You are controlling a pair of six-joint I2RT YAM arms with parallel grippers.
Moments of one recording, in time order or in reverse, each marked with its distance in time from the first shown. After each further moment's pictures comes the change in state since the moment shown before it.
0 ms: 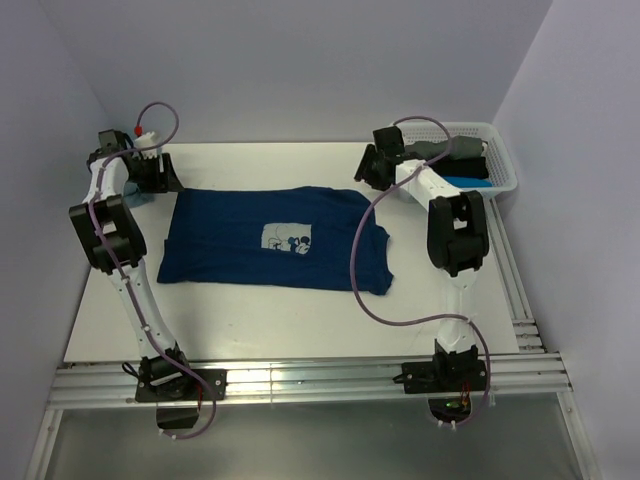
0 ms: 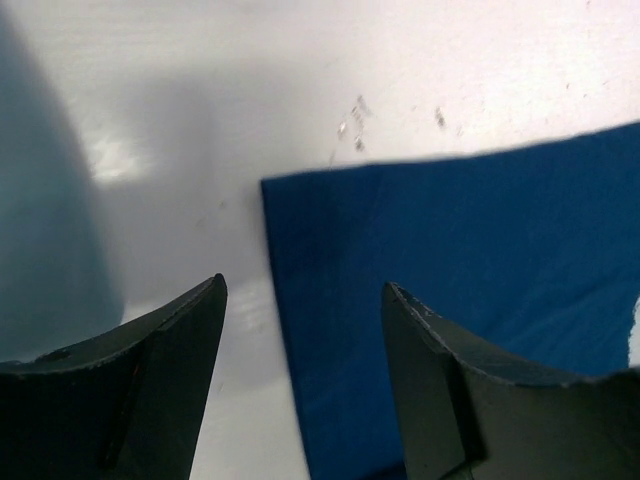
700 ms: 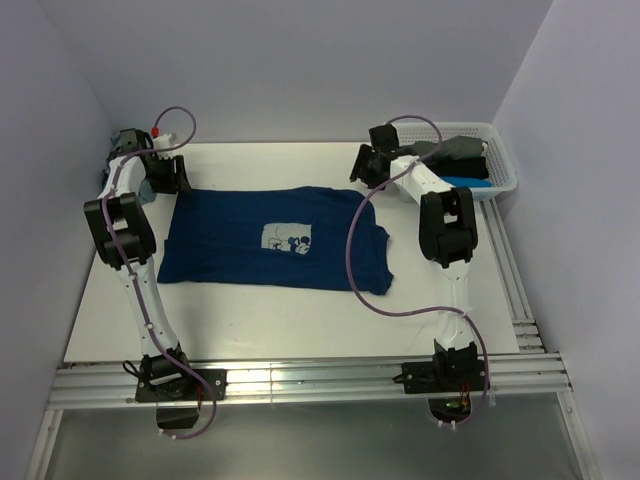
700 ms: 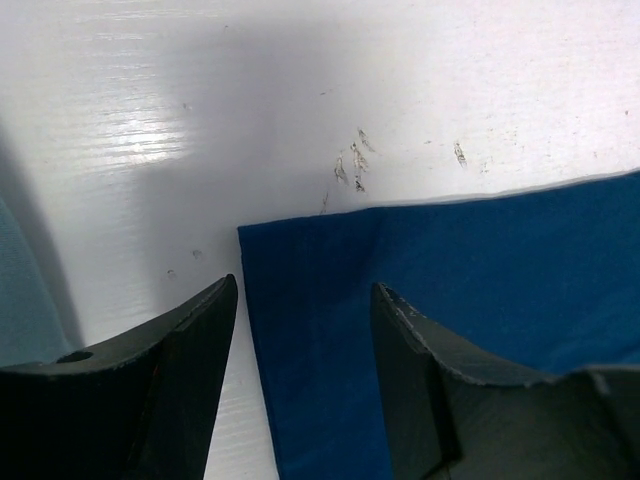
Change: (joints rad) left arm -0.090 0.054 0.032 0.034 -0.153 -0.038; right arm -0.012 0.156 0.176 -0.070 -0.055 -0.046
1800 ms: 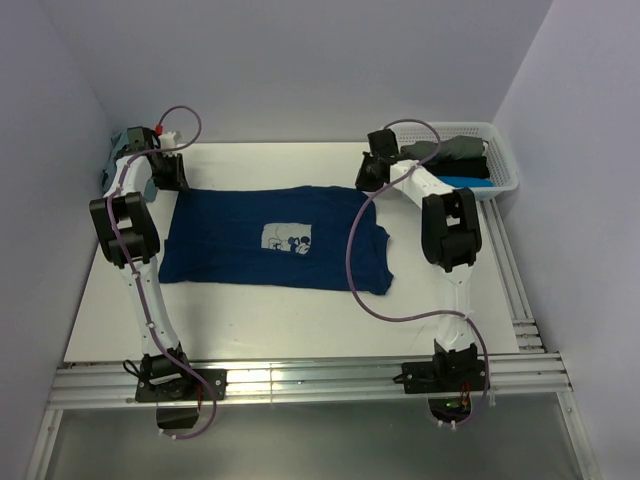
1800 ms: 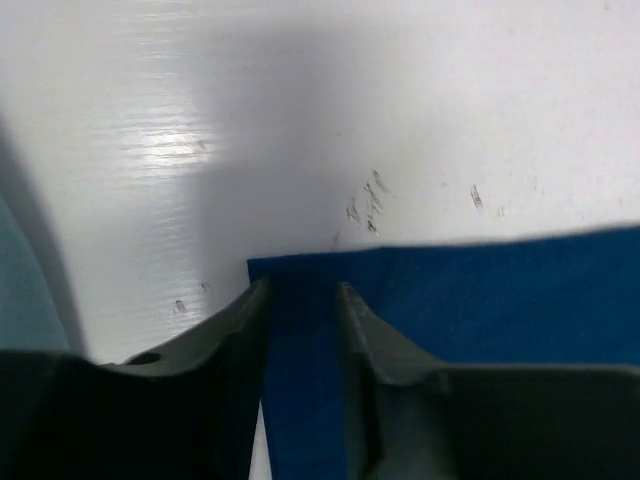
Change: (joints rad) left arm -0.031 0.019 0.015 0.039 -0.074 -0.028; right arm 0.023 -0.051 -0.101 0.038 -0.020 -0.011
